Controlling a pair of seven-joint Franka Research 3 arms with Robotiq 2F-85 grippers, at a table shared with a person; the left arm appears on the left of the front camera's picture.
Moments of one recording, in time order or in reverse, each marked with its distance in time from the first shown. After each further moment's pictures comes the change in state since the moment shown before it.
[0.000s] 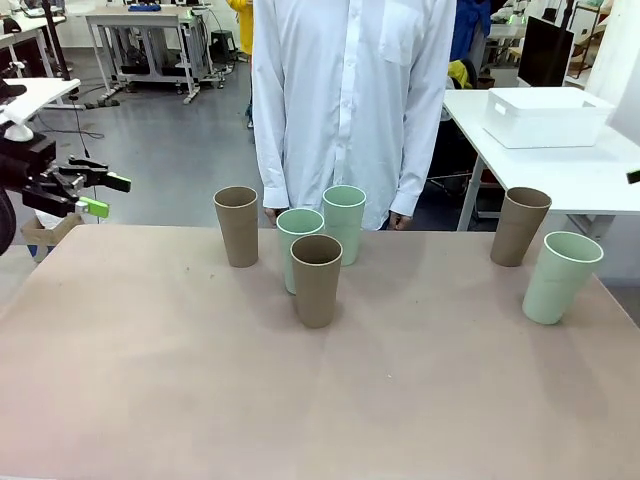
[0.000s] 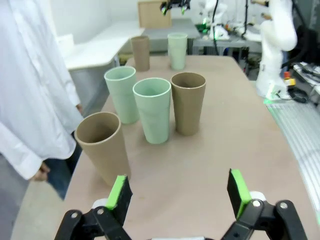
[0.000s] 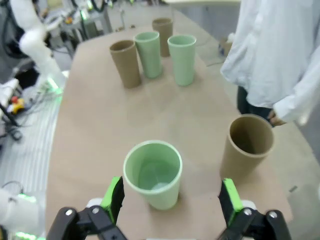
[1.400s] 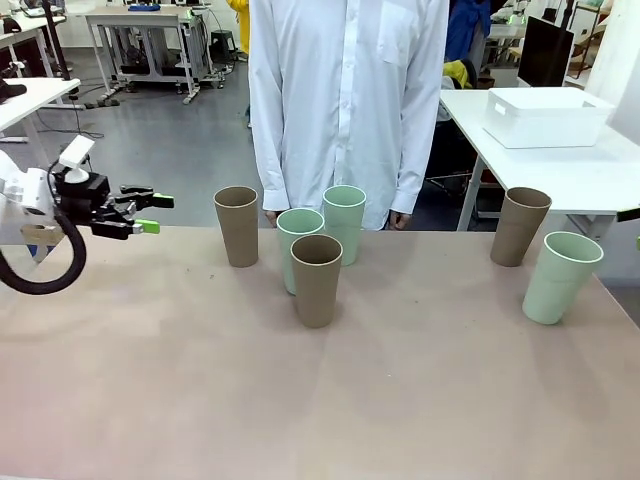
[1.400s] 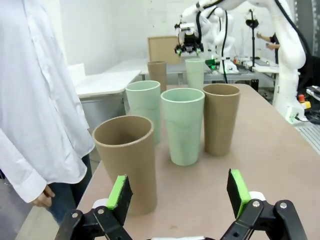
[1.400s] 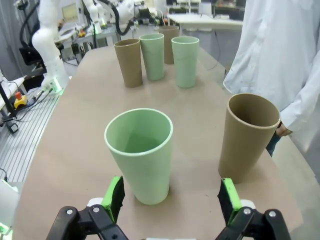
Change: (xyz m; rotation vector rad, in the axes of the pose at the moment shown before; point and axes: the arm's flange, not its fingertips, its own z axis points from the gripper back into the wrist) left arm -0.082 0.063 -0.068 0.028 -0.231 -0.011; right arm -0.099 -0.029 -0.026 0.042 -0.170 0.062
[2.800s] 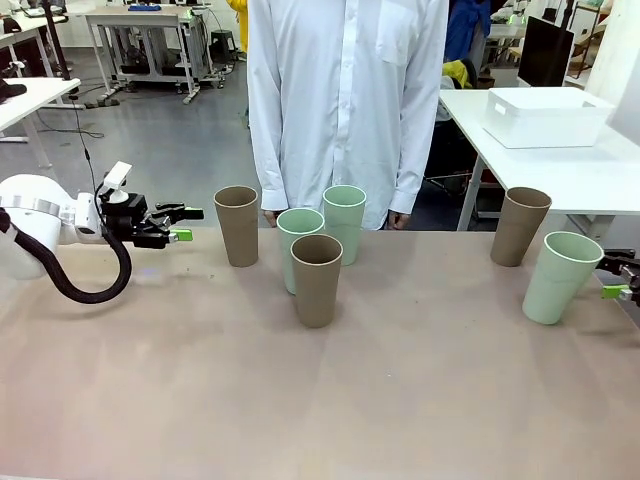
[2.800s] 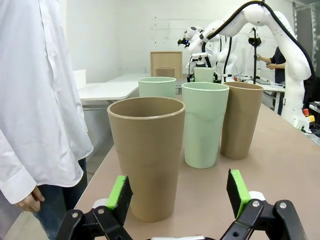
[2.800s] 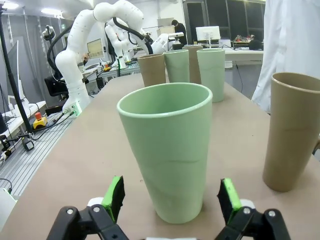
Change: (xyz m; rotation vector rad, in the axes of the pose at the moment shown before) left arm -0.064 0.038 -0.036 -0.015 -0.102 0.051; right arm -0.091 0.013 -0.067 0.132 -0.211 -0.060
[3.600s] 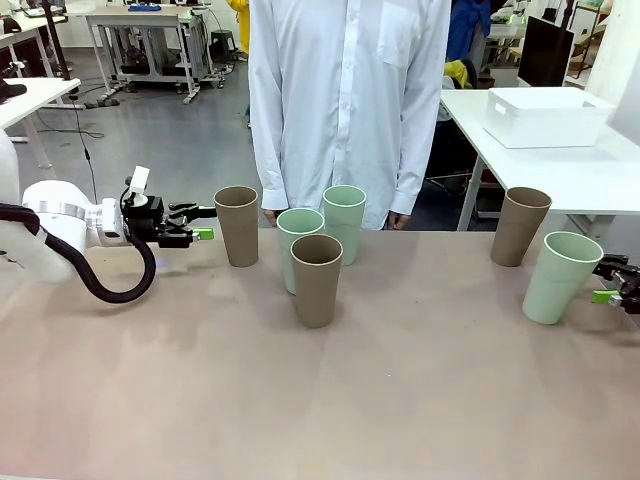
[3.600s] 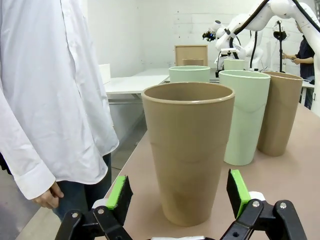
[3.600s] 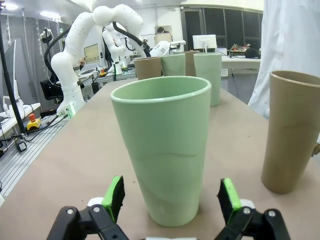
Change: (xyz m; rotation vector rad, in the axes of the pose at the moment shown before) left arm -0.017 0.021 -0.025 0.130 0.022 -0.041; right arm -0.019 -0.002 -0.011 -0.021 -0.051 0.030
